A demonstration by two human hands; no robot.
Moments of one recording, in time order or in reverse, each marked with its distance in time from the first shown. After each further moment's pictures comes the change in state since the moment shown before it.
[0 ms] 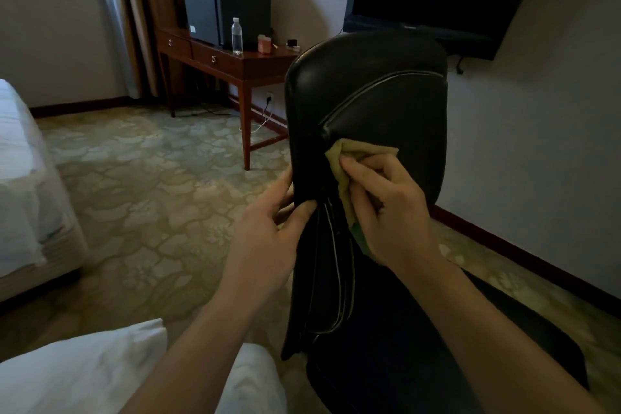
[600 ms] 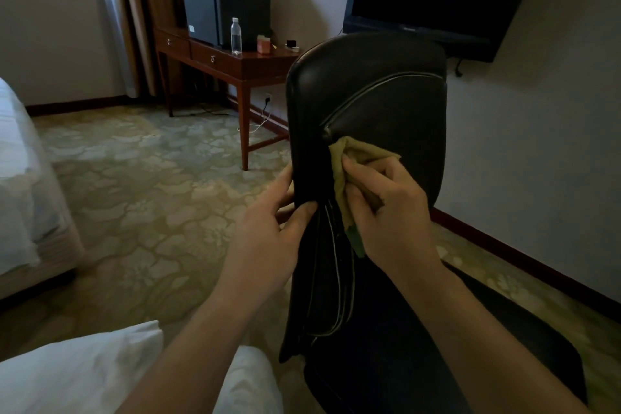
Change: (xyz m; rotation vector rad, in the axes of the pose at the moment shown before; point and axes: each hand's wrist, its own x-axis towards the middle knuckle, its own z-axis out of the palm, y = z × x) left_hand 0.003 0.003 -0.003 0.064 -0.041 -0.017; right_hand 0.001 -0.012 0.002 0.004 0.006 0.149
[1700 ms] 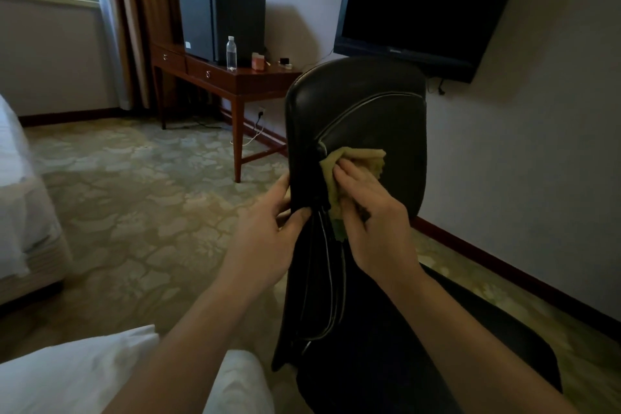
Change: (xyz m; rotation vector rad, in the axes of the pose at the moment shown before) left_hand -0.007 0.017 -0.004 -0.001 -0.060 0.034; right_hand -0.011 -0.003 -0.004 0.109 -0.082 -0.031
